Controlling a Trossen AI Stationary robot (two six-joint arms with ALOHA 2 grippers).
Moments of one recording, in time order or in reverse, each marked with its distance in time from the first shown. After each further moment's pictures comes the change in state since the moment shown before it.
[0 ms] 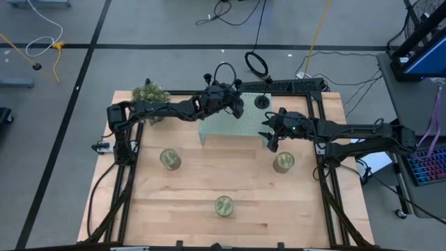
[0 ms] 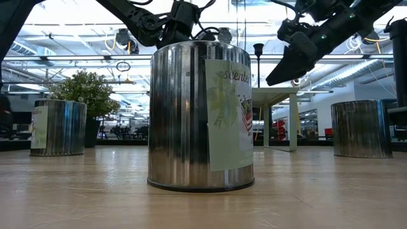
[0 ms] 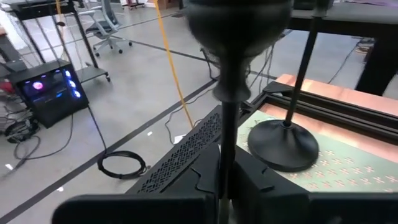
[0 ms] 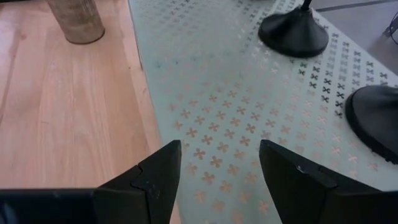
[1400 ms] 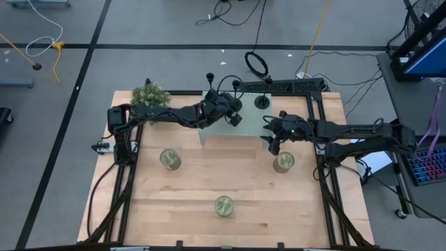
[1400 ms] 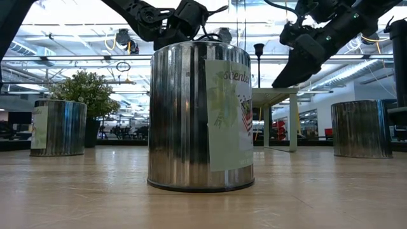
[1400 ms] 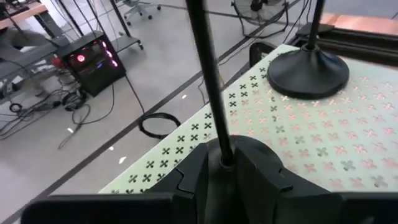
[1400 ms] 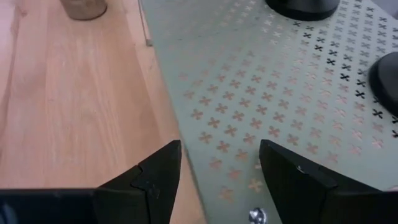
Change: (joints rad) left arm -0.091 -0.001 -0.002 -0.223 -0.214 -0.027; right arm 0.037 0.000 -0.001 -0.082 0.001 0.045
